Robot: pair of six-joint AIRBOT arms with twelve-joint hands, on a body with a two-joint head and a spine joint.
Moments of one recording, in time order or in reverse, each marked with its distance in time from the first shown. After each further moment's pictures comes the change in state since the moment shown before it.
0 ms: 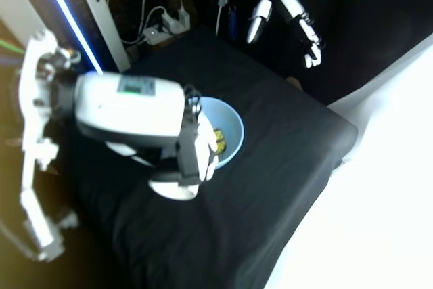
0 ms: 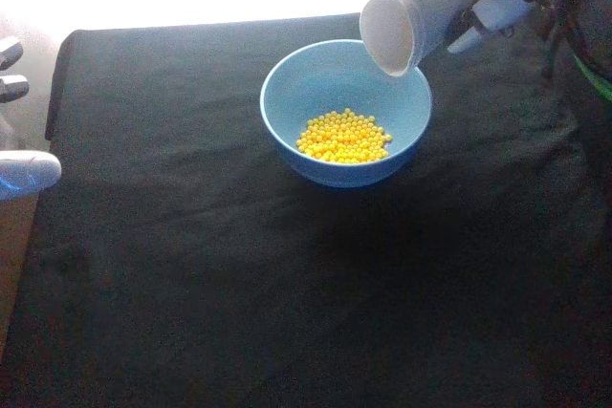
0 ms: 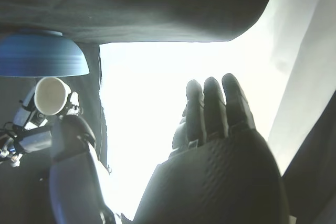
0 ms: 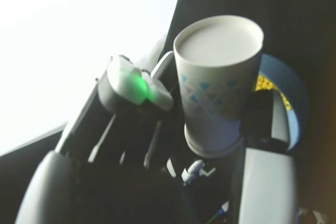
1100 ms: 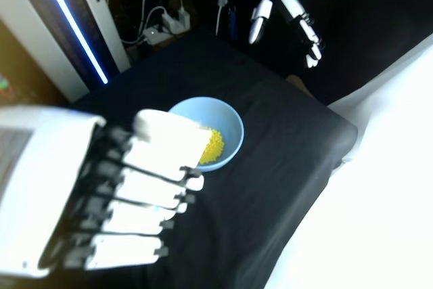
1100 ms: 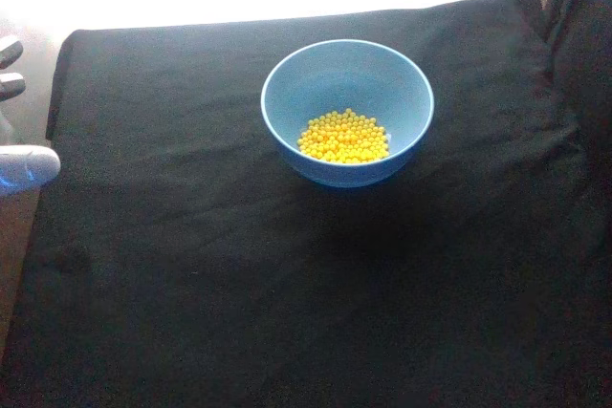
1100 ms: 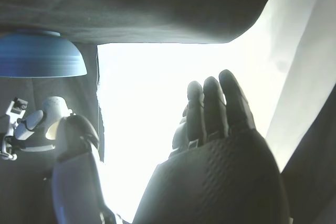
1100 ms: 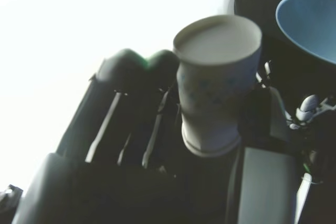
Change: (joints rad) left arm 0.000 -0.001 -0.002 -0.012 0.004 -0.001; right arm -0.195 0.114 0.131 1.157 0.236 -0.183
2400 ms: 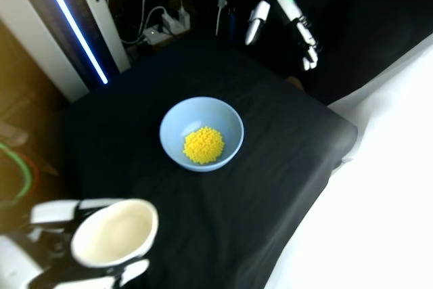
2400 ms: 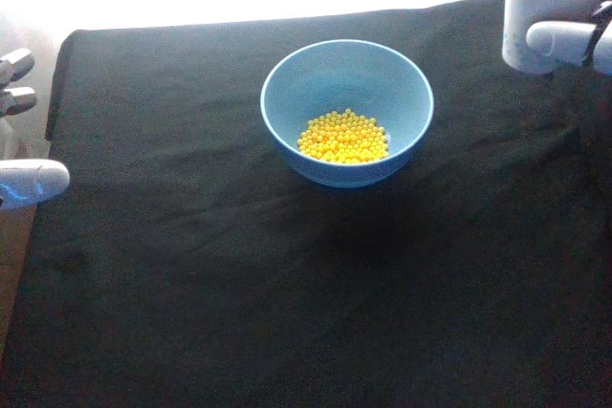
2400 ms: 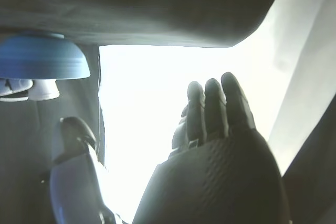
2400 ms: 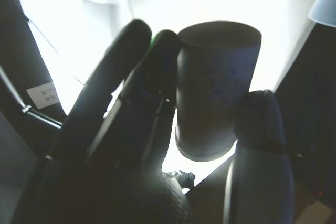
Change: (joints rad) left arm 0.011 -0.021 -0.001 0.000 -0.008 0.000; right arm -0.564 -0.200 0.121 0.909 0.439 0.032
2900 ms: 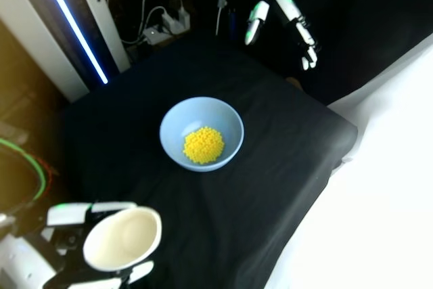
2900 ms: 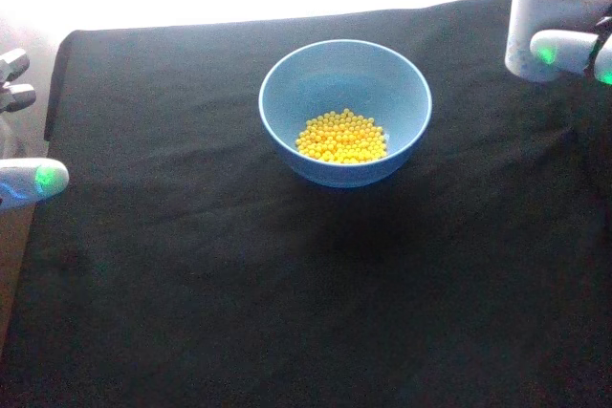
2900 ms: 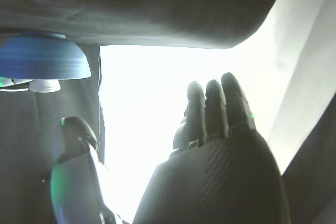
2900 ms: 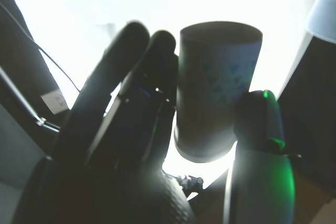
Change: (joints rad) left arm 0.004 0.000 0.000 0.002 -0.014 -0.007; right arm -0.031 -0.027 0.033 0.047 0.007 0.016
